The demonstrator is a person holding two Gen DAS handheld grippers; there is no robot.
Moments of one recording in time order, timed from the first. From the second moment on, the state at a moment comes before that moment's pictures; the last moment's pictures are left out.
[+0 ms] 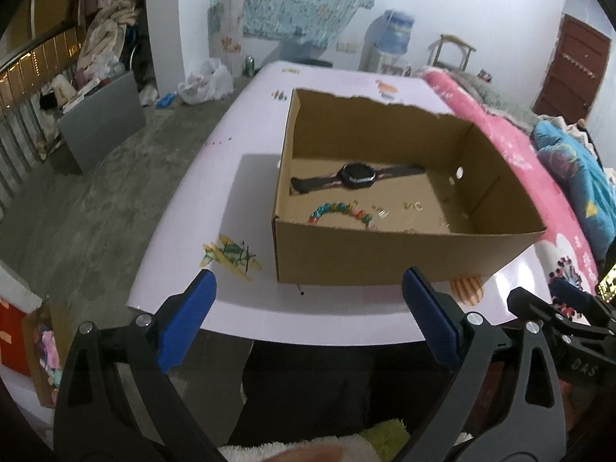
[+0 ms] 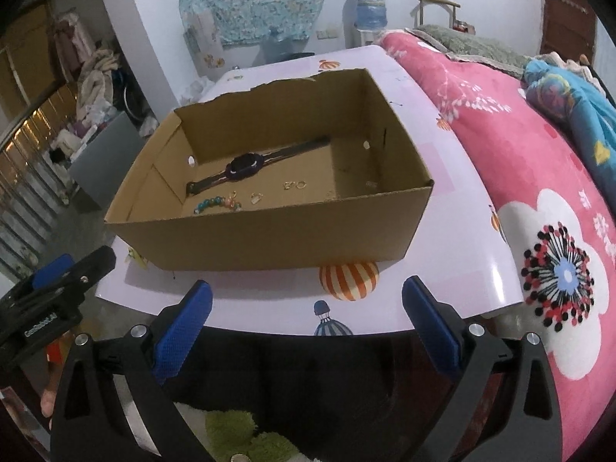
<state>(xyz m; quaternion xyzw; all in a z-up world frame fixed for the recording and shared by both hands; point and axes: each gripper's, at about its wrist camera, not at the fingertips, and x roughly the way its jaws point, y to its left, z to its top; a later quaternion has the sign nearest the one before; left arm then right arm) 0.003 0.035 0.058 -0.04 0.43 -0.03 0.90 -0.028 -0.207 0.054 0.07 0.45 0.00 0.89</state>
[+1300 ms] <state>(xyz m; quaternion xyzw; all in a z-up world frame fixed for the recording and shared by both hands) 0.010 0.018 0.050 -0.01 0.46 -0.01 0.89 -0.020 -0.203 0.056 0.03 0.46 -0.01 0.89</state>
